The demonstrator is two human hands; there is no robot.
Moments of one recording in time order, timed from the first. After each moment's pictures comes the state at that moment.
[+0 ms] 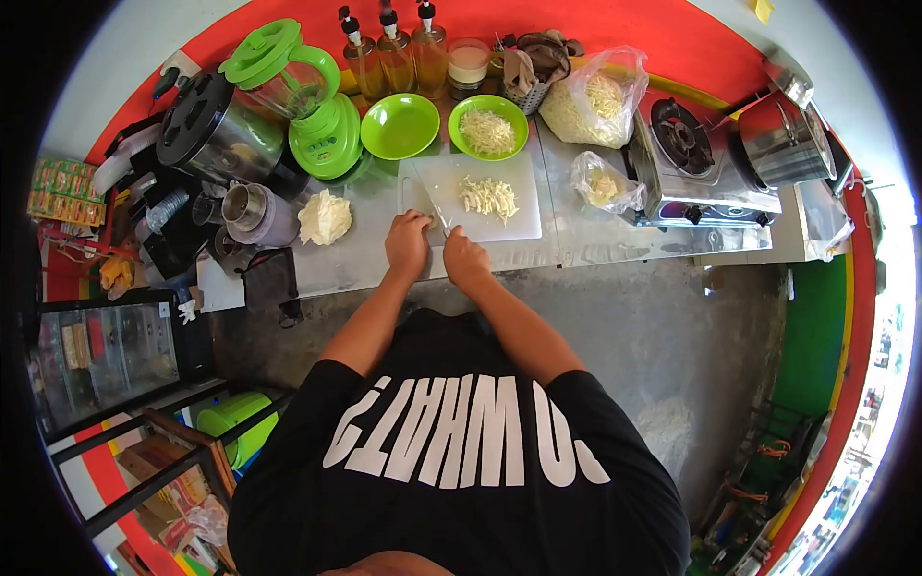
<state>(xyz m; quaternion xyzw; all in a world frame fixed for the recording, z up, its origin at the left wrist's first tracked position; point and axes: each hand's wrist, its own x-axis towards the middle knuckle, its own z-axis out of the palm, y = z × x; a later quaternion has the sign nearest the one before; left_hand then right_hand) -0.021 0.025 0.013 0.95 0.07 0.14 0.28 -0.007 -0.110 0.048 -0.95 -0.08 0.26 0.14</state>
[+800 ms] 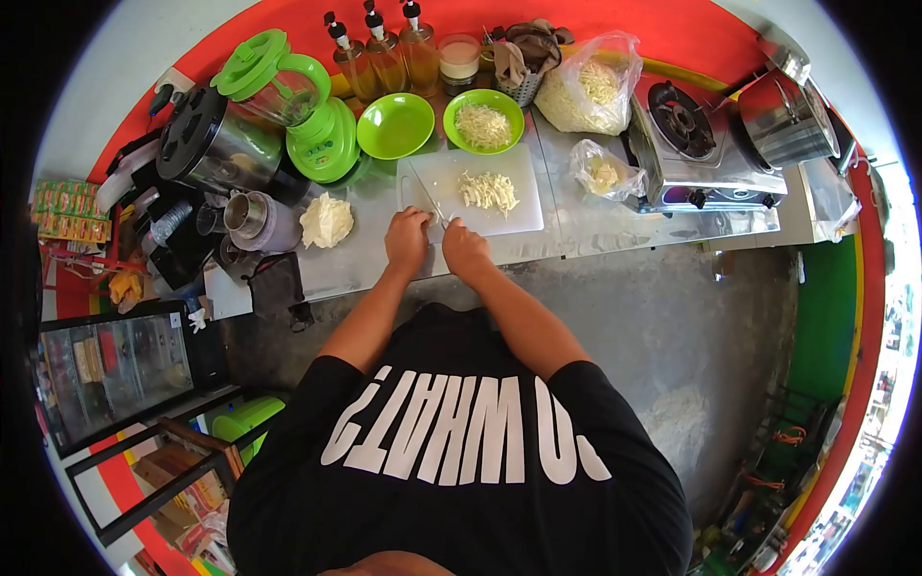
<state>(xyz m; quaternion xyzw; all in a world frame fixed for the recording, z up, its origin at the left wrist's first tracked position) -0.016 0.031 0.016 0.95 0.05 0.12 0.28 -0.002 -0.109 0.042 -0.96 -0.10 0.23 0.14</state>
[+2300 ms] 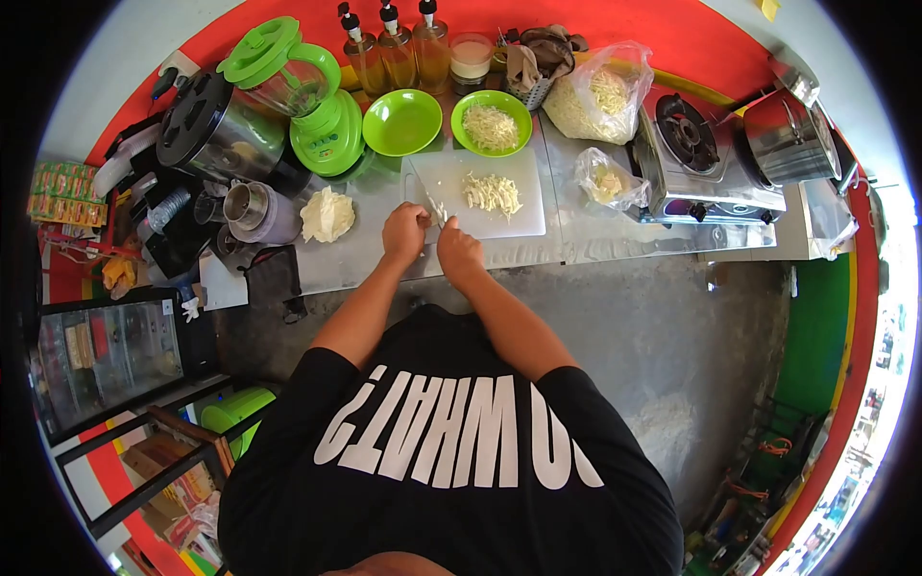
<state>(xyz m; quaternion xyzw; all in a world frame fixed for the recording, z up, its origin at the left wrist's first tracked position) -0.004 0.043 0.011 0.93 0.10 0.08 0.35 -0.005 -0.092 0.044 -0.96 -0.08 0.23 0.15</state>
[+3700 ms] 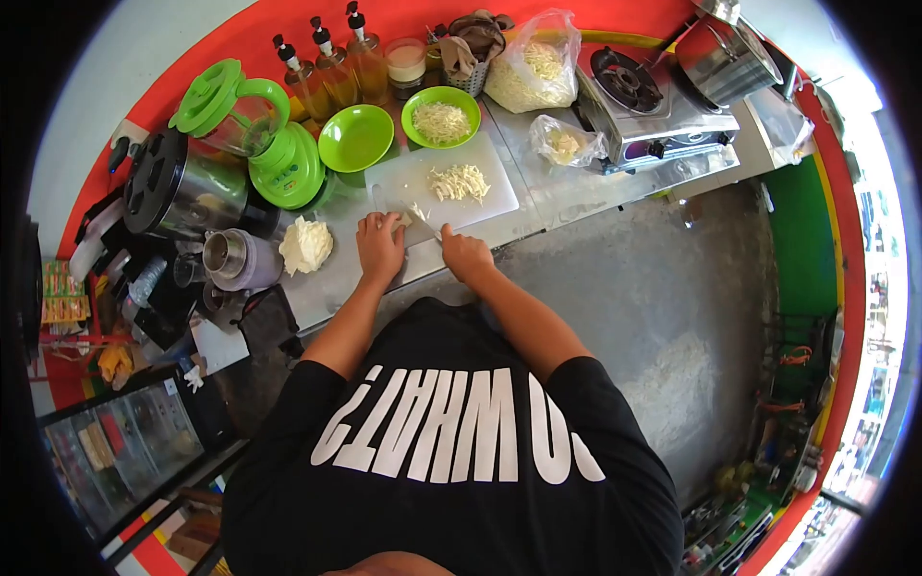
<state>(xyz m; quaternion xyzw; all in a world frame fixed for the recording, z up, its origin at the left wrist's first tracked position) -0.021 0.065 0.005 0.95 -0.03 0.14 0.28 -0.025 -0.128 0.051 -0.96 -0.08 0.25 0.11</state>
